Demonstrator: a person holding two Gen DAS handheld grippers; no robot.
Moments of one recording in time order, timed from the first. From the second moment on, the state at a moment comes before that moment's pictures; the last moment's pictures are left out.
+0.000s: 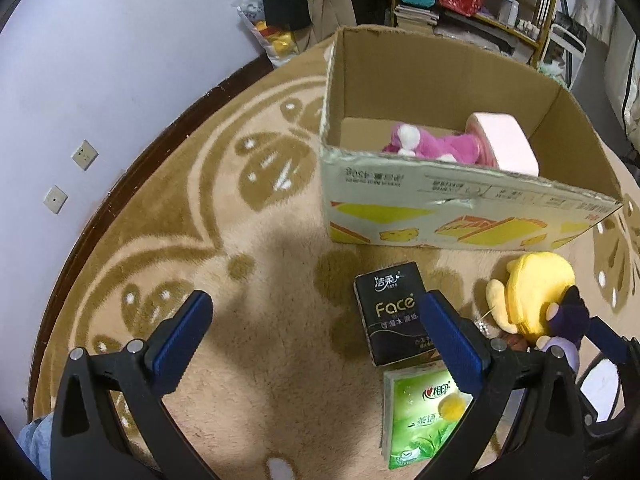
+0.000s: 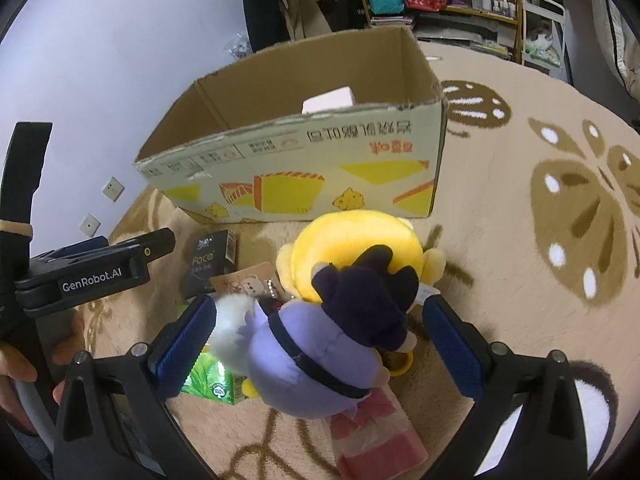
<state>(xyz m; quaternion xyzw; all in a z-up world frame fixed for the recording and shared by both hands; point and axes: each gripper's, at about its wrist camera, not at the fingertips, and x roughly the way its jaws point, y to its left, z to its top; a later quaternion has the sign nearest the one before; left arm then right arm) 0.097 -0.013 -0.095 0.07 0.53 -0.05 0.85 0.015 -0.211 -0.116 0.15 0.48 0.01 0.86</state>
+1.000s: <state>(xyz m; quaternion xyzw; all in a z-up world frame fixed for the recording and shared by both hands) 0.119 -0.037 -0.144 0.06 0.58 -0.09 0.81 0.027 -0.199 -0.144 0.14 0.54 0.00 0.83</state>
